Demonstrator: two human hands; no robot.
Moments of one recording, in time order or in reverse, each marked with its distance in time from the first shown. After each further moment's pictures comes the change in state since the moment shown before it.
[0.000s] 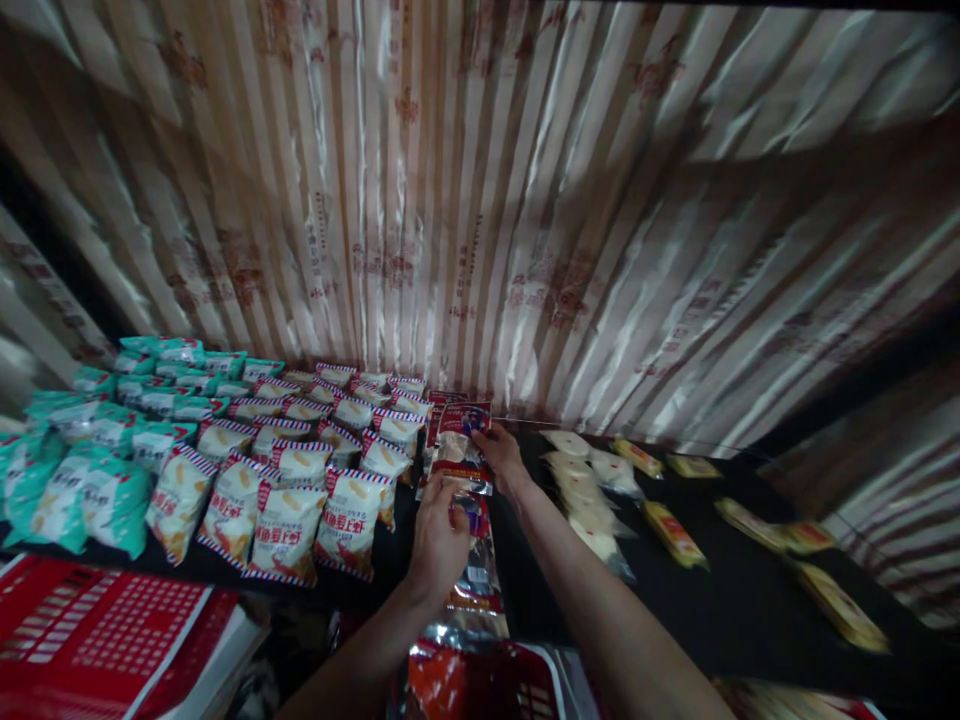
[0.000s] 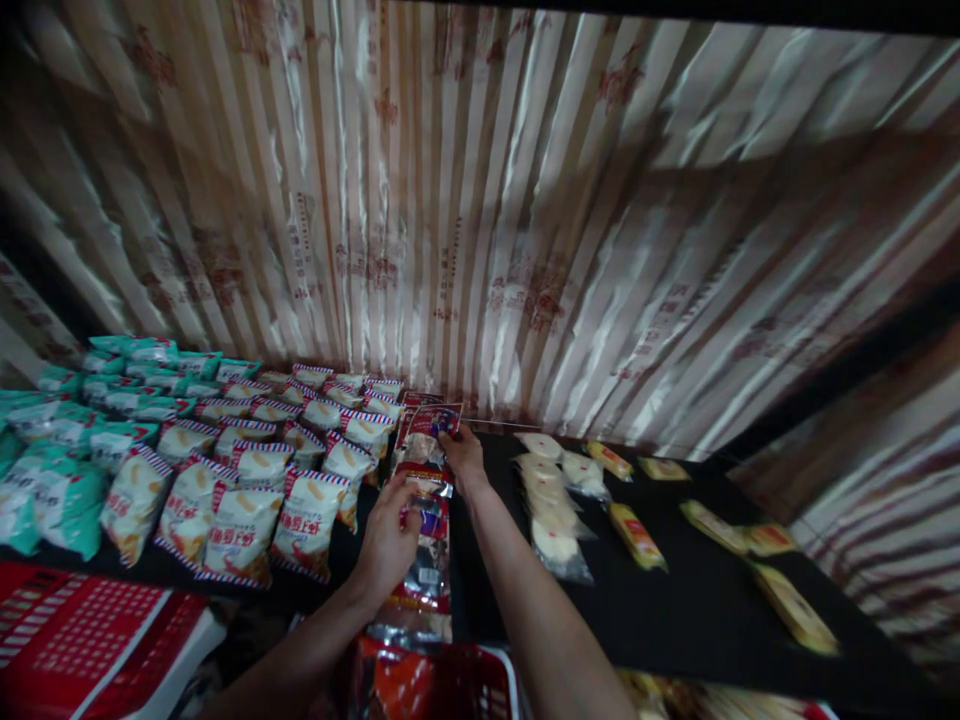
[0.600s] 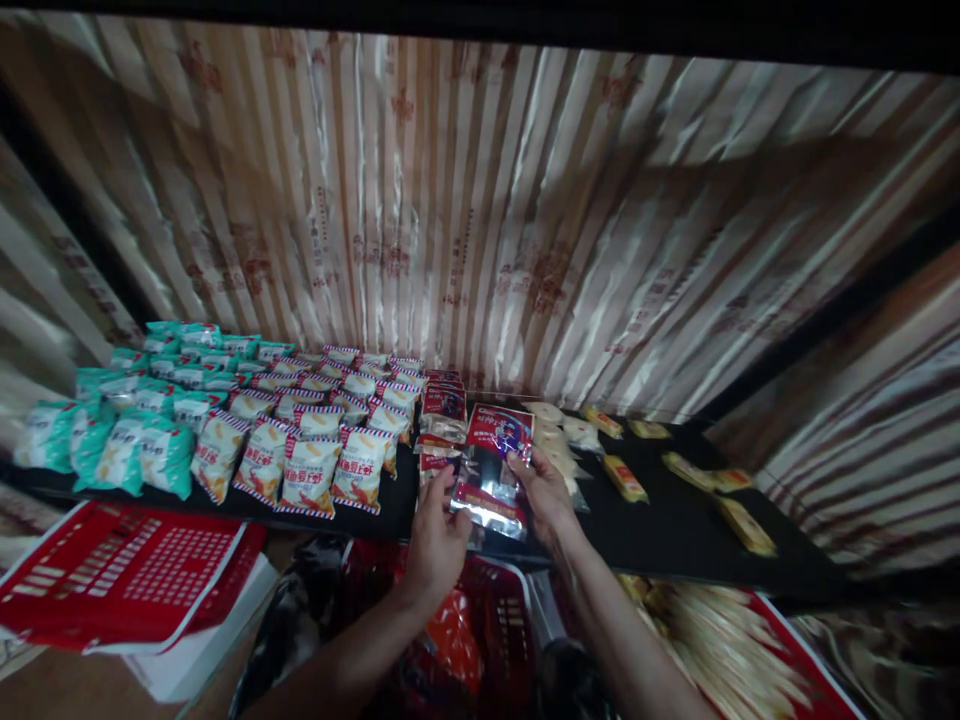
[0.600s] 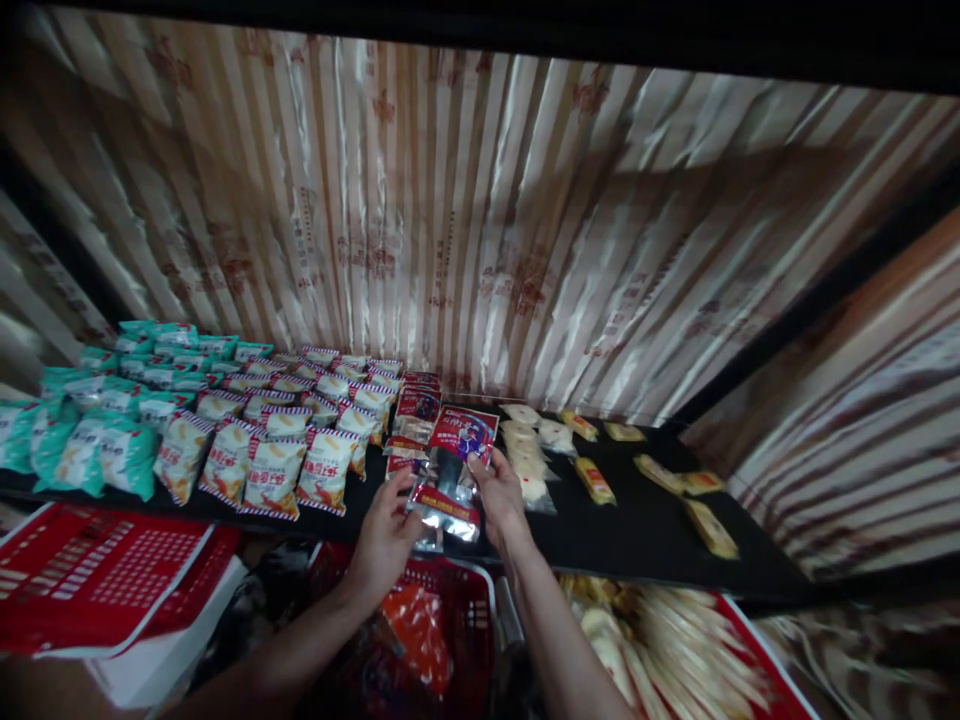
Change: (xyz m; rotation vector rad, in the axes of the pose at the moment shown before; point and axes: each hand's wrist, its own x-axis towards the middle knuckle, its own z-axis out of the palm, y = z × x) left_hand -0.086 0.015 -0.023 -0.450 -0.083 -0.097; right_hand -0.147 -0.032 -0.077 0.325 -0.023 0.096
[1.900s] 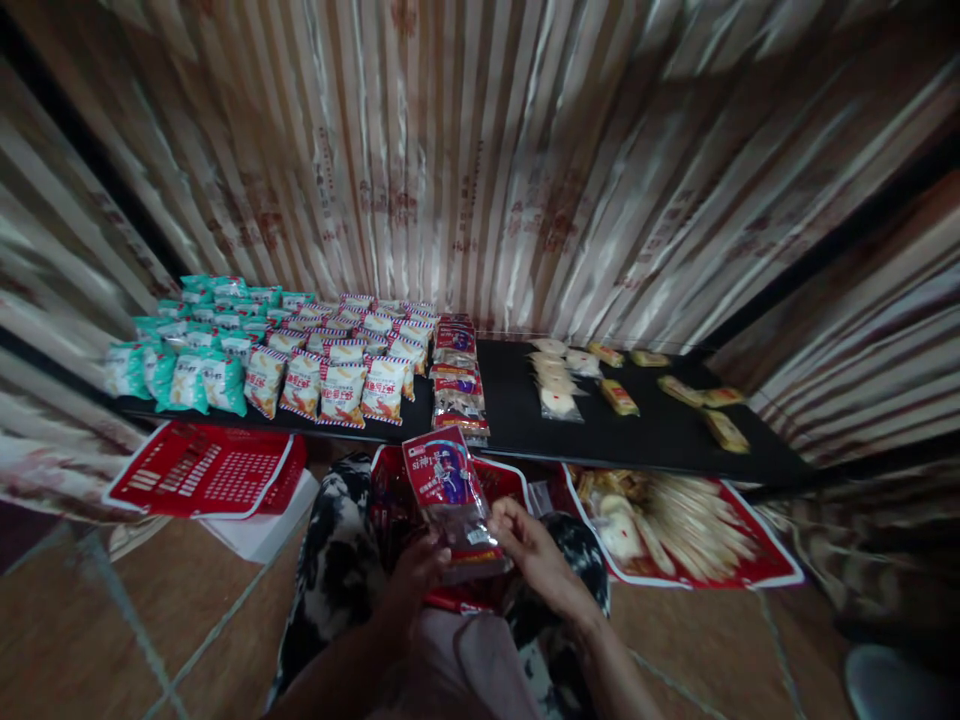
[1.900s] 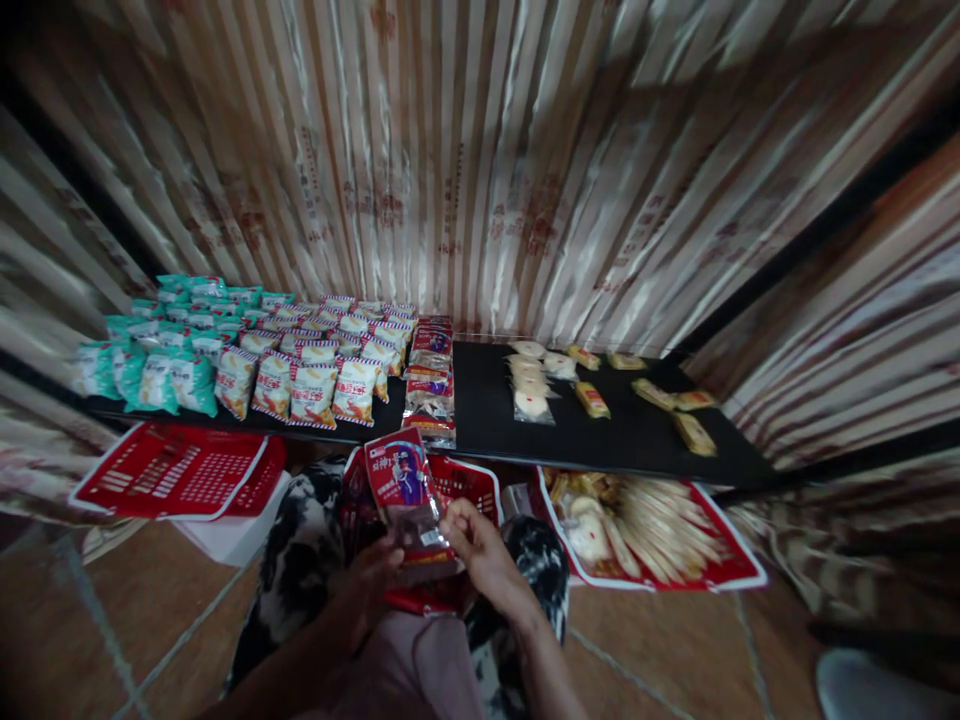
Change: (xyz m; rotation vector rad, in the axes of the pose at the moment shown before) left_hand -0.171 -0.049 -0.057 -0.618 -0.196 -0.583; right_hand -0.176 0.066 -0.051 -0.373 -0.496 0.109
